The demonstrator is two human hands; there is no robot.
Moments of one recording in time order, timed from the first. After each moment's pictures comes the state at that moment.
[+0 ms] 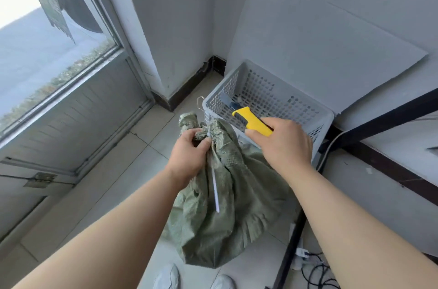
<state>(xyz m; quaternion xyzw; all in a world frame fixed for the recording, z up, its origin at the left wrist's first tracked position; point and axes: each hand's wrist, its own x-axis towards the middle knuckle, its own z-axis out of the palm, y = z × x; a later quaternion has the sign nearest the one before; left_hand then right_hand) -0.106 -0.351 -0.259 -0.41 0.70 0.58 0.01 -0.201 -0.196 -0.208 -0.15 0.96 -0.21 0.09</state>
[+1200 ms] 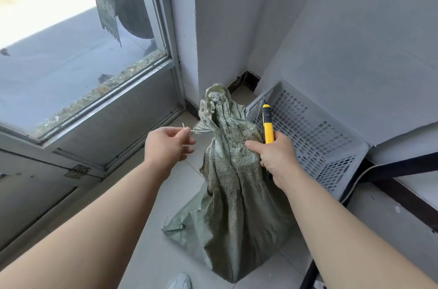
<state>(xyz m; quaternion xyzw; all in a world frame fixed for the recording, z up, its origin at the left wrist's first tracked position) -0.059 -0.481 -0.245 -0.50 0.58 0.63 -0.10 -0.186 -0.306 -0.239 0.02 0.81 -0.50 0.30</state>
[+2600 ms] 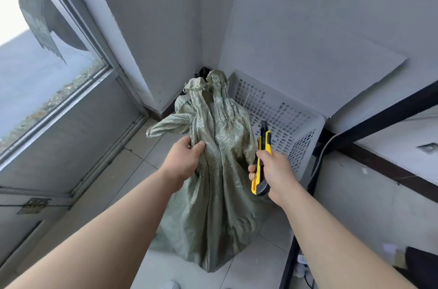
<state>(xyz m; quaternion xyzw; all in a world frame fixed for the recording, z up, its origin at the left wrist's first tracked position) -0.138 -0.367 -0.257 -0.39 0.65 0.65 0.06 -0.204 -0.184 -0.247 0.21 0.68 -0.62 0.33</state>
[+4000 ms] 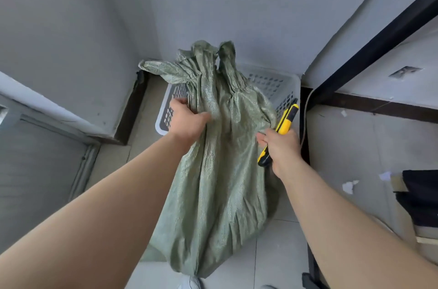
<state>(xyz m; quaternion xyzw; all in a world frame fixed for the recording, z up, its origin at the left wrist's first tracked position) -0.303 -0.371 -0.334 -0.29 0.73 0.60 0.14 -0.285 -0.182 -0.358 0.40 0.67 -0.62 0.05</state>
